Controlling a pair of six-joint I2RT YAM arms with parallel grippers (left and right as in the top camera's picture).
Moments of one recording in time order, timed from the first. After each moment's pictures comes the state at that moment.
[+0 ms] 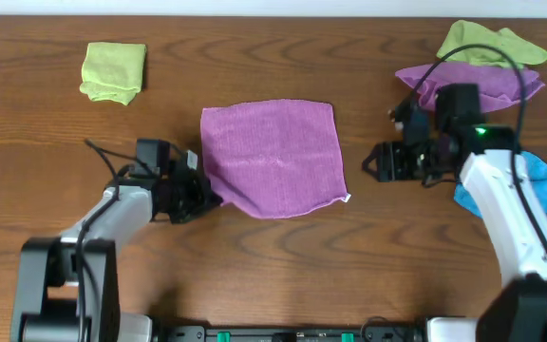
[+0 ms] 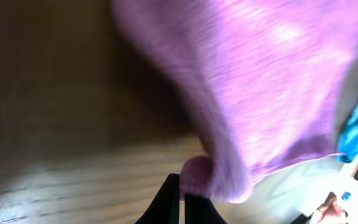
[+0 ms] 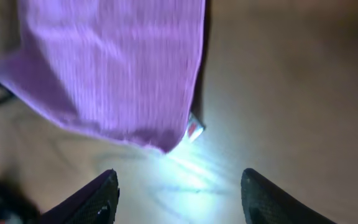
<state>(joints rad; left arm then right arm) -0.06 1.58 0.71 -0.37 0.64 -0.49 0.01 1.55 1.14 -0.94 -0.47 -0.04</state>
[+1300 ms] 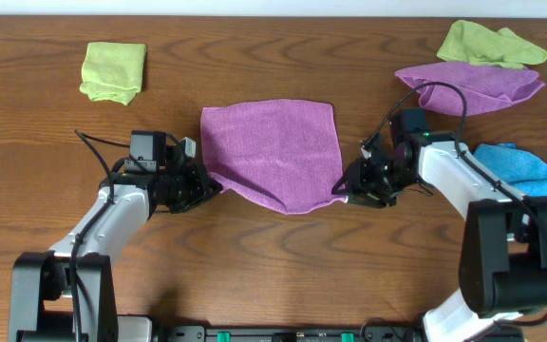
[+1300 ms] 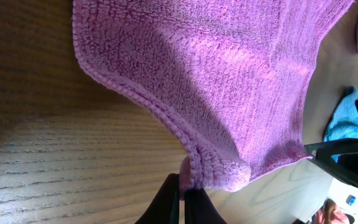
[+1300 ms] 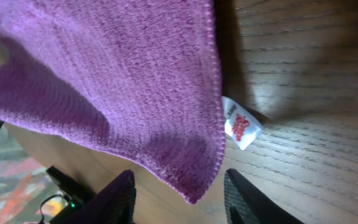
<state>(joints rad) -0.06 1.55 0.73 -0.37 0.64 -0.49 0.10 1.80 1.03 -0.78 -0.63 0.34</state>
